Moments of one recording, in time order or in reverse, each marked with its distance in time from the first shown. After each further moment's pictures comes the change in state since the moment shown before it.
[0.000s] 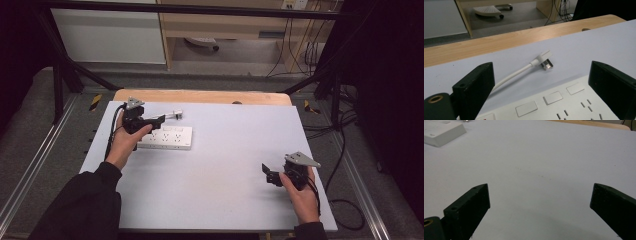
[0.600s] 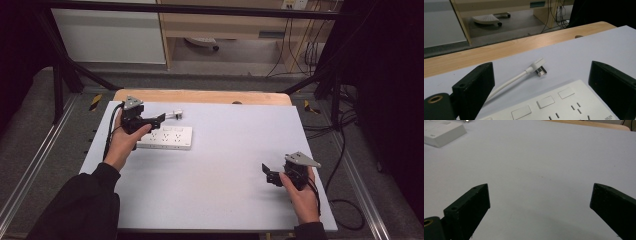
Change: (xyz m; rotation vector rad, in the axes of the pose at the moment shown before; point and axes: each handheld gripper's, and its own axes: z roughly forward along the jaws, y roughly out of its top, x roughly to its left) left arm -0.008 0.008 -0.014 -0.049 -0.014 0.021; right arm 0.000 0.000 0.000 -0.004 0.000 -0.001
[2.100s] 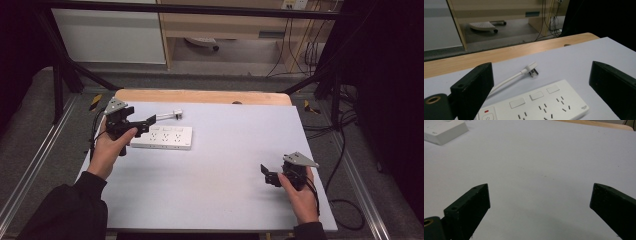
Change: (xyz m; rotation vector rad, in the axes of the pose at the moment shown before) left arm 0.000 0.006 -0.050 -0.065 -0.043 -0.036; right arm 0.004 0.000 0.001 0.008 0.007 -0.010
